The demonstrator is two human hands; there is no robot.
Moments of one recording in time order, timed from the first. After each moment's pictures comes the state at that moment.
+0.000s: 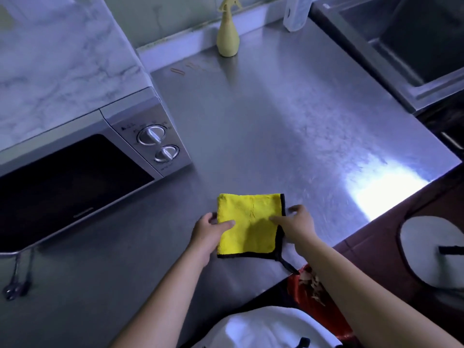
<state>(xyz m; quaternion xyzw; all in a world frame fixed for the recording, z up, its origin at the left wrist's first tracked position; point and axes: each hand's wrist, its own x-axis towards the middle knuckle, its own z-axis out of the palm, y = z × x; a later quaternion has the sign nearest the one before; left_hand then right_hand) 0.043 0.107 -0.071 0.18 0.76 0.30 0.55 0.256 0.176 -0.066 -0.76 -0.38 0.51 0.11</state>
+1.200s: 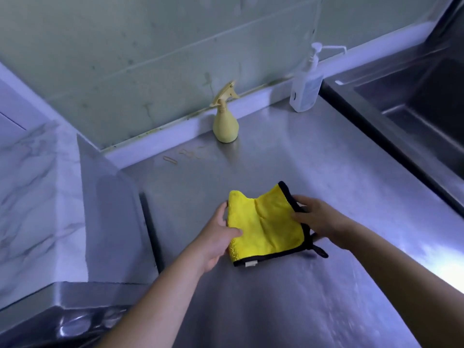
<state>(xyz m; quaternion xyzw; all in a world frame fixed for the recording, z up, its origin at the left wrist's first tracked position) 0.036 0.416 -0.016 0.21 0.65 0.37 0.63 0.262 0.514 -0.015 -0.54 -0.52 0.65 0.09</state>
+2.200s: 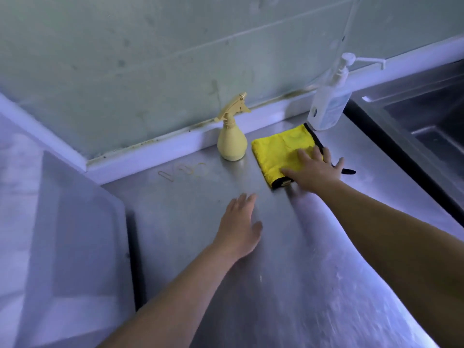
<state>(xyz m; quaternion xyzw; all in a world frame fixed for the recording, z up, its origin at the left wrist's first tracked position) 0.032 0.540 -0.063 0.58 0.74 0.13 0.31 0.189 0.729 -0.073 -0.63 -0.75 0.16 -0.09</state>
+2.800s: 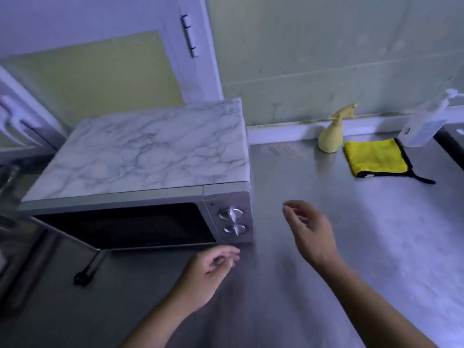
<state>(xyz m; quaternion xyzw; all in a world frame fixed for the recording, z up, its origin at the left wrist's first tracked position) -0.038 0.128 0.047 0.35 0.74 0.44 0.36 0.106 0.333 0.058 -0.42 -0.70 0.51 0.27</state>
